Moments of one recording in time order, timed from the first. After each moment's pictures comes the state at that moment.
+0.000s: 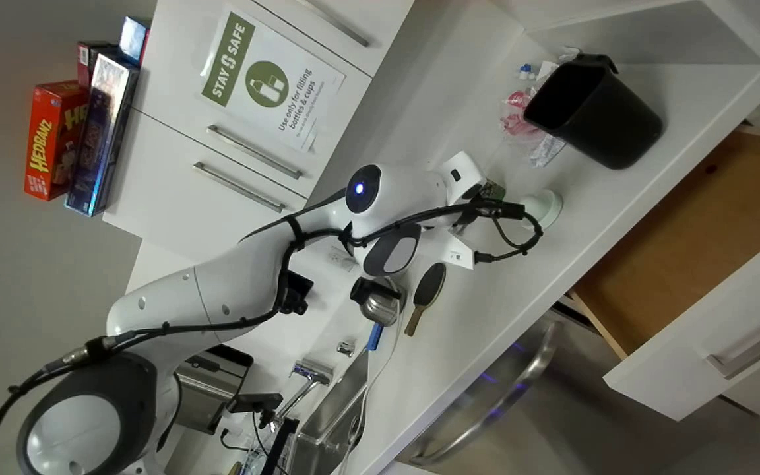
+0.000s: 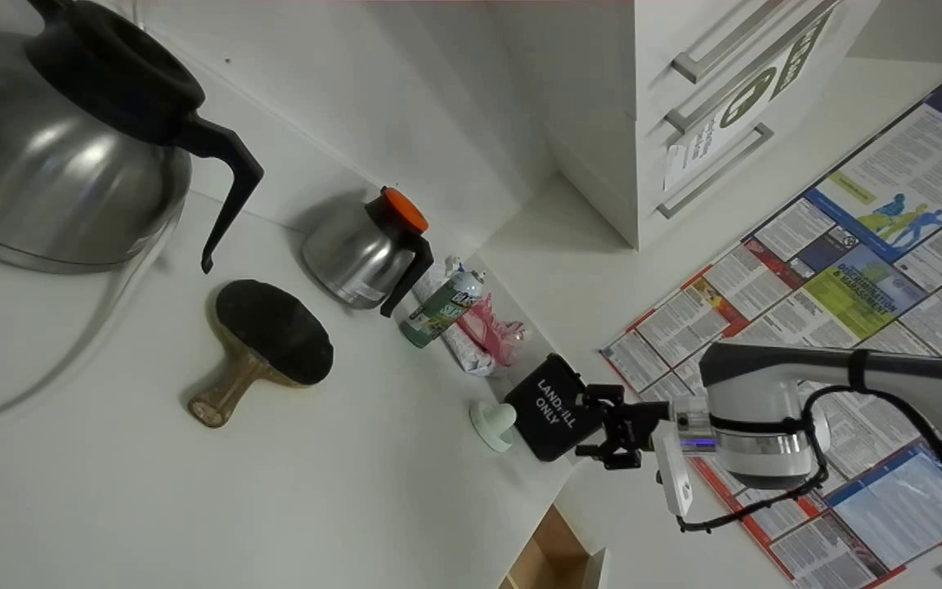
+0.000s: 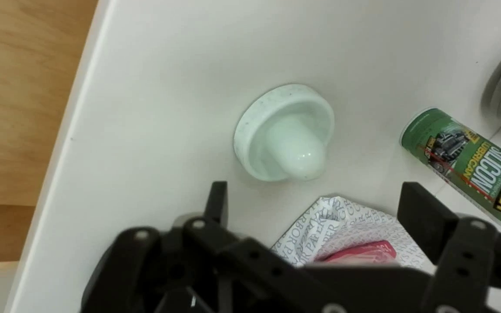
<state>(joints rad) -0.02 0.23 -0.29 -2.12 0.91 2.72 -0.45</state>
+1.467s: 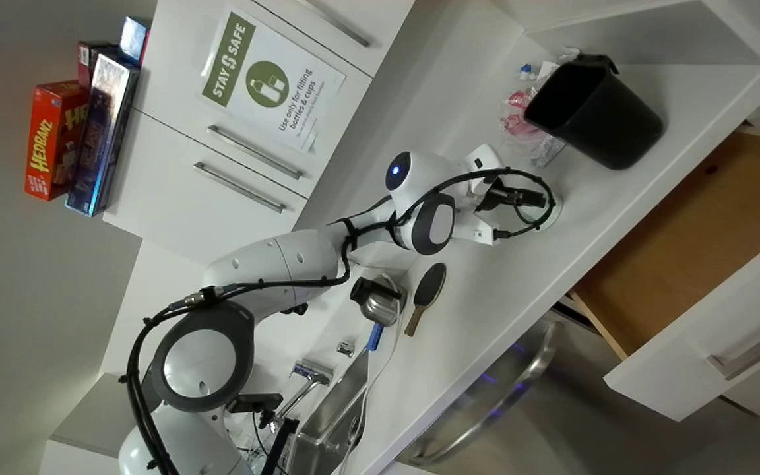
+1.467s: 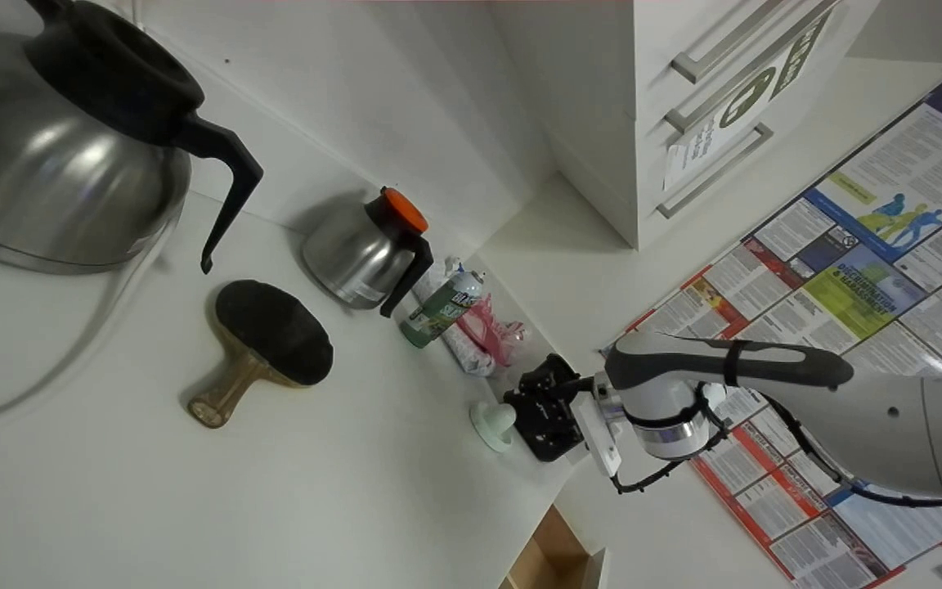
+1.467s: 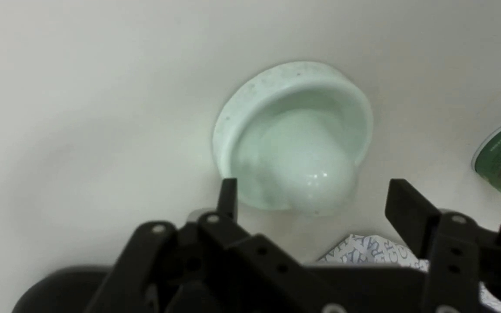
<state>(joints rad) -0.15 0.55 -0.10 -1.82 0.51 2.77 -0.06</state>
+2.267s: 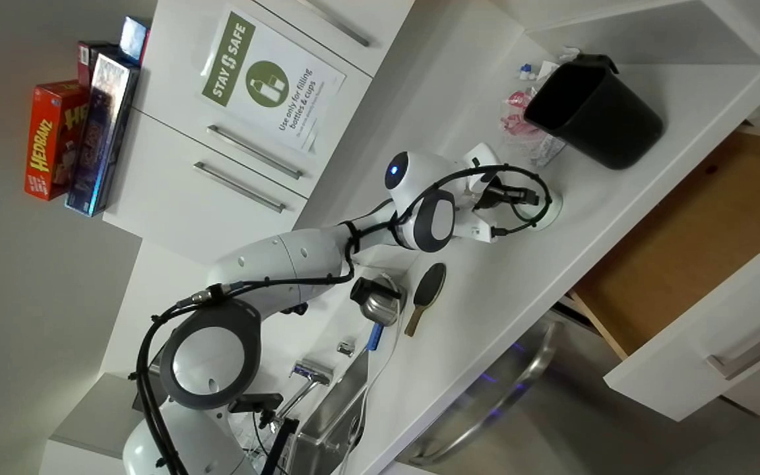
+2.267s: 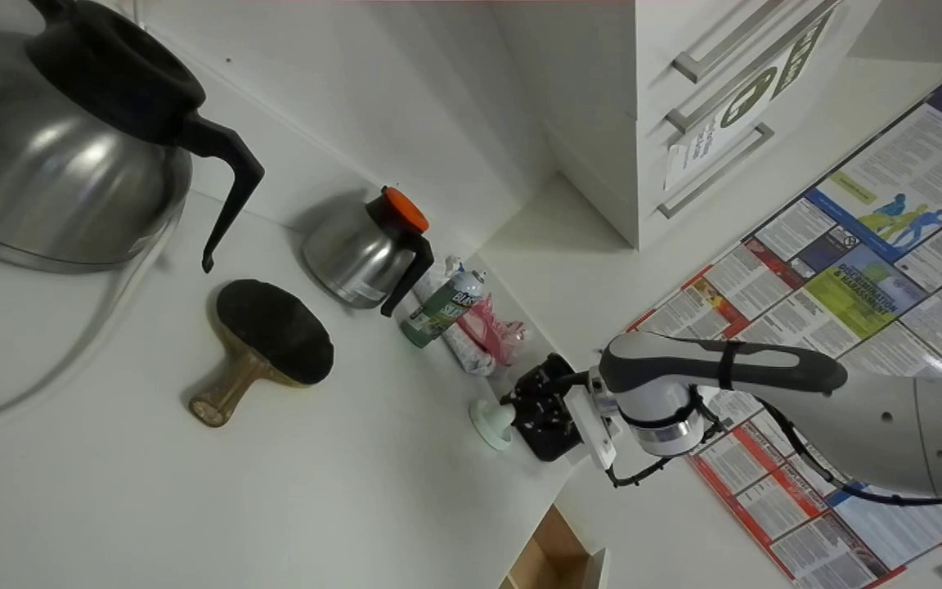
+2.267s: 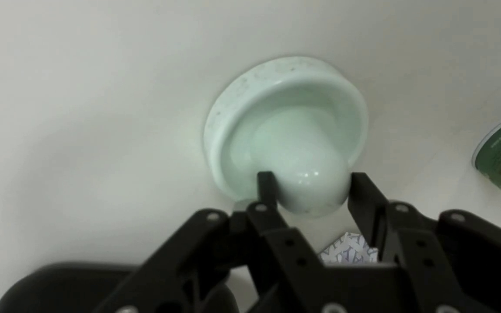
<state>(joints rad) -0.18 0.57 -0.06 -1.79 0.41 2.78 0.04</state>
